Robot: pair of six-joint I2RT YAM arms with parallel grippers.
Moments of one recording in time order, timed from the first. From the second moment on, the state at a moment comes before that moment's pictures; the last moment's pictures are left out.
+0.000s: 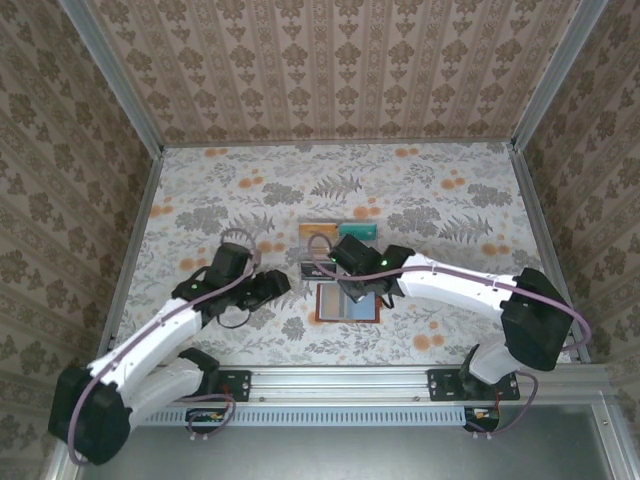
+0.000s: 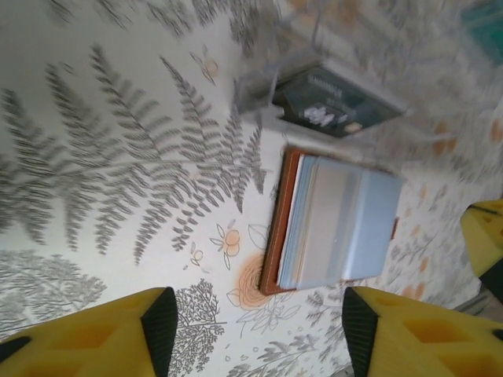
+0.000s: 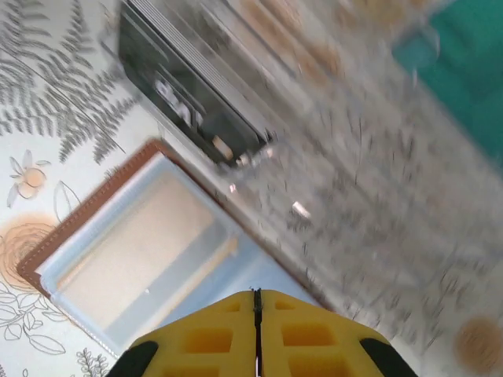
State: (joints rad) left arm -0.57 0.96 0.54 -0.48 0.35 -0.88; right arm 0.89 1.50 1.02 -0.67 0.25 0.23
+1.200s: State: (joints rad) left arm -0.84 1.51 0.73 -0.22 0.37 -0.89; right arm 0.72 1.46 0.70 -0.41 -0.05 0.62
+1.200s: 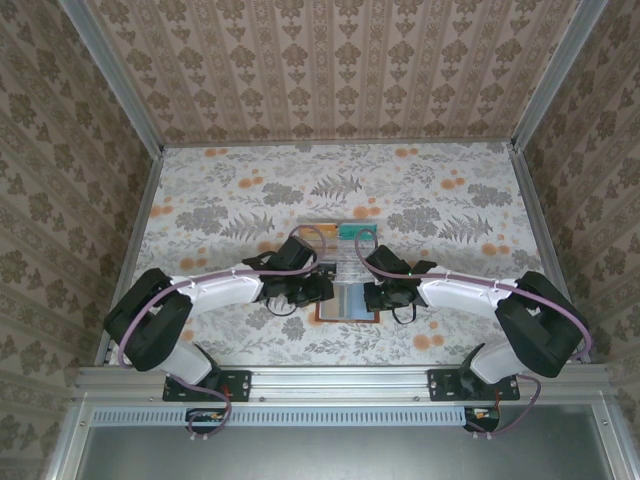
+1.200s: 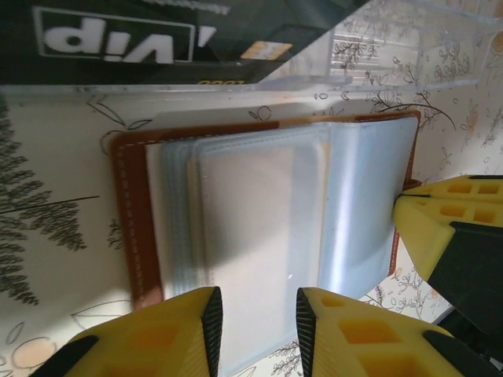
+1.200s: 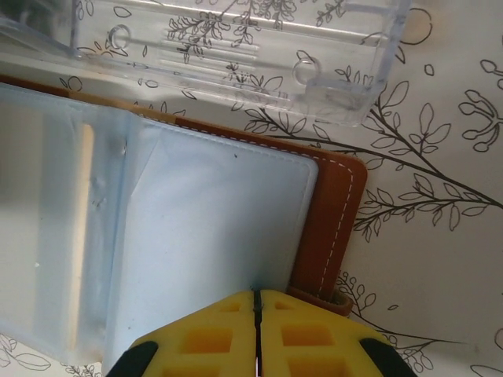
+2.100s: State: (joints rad) left arm -0.86 1.53 0.73 -0.24 0.34 -0.89; right arm 0.72 1.47 0.70 -0.39 -0.06 0.63
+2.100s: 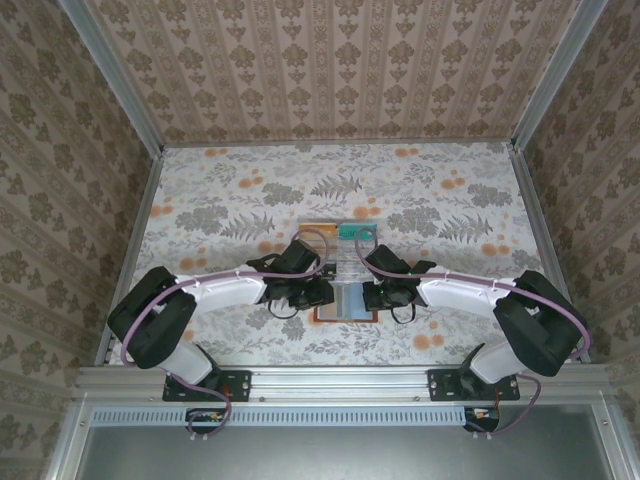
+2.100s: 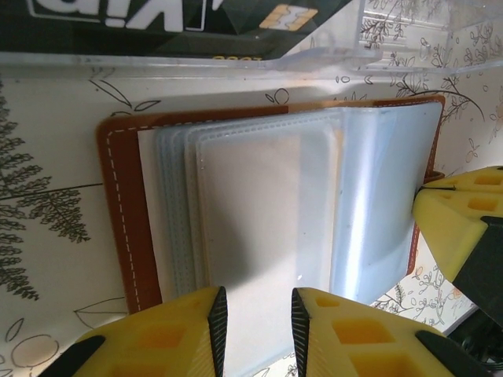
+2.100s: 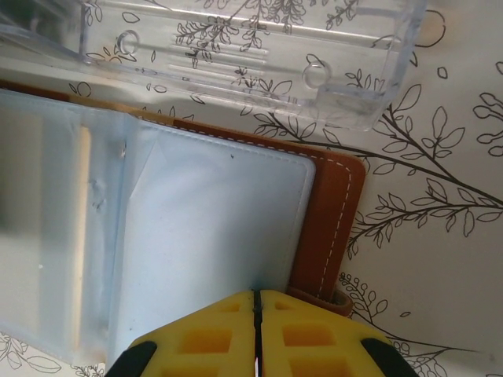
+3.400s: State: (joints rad) left arm -0.88 1.57 0.75 -0.16 0.43 -0.86; right arm 0.72 1.48 0.70 -0.39 -0.07 0.63
